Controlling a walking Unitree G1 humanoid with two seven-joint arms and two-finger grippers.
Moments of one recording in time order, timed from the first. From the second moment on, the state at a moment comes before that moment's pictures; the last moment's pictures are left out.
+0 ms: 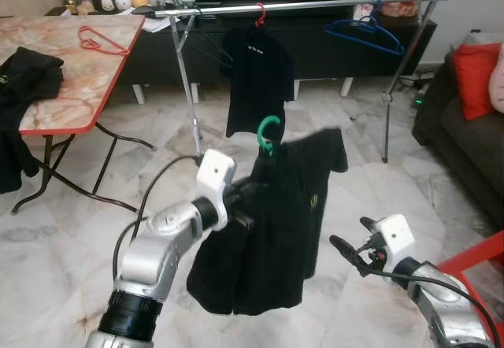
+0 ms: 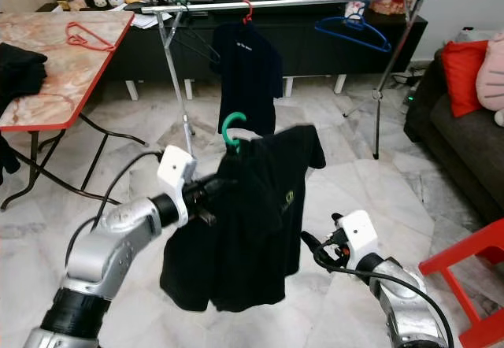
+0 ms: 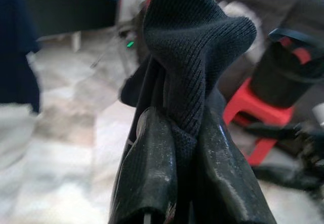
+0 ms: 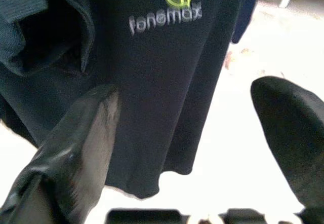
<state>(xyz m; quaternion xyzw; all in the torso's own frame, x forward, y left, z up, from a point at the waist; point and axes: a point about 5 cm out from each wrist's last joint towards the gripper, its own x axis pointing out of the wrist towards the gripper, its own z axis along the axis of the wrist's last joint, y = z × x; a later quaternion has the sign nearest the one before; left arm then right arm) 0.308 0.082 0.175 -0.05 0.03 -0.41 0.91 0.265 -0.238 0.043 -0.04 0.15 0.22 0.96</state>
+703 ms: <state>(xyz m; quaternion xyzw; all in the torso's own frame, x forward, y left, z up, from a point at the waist) 0.302 0.058 0.188 -0.06 0.01 -0.49 0.87 0.260 -0.227 0.055 0.05 0.05 0.24 0.97</state>
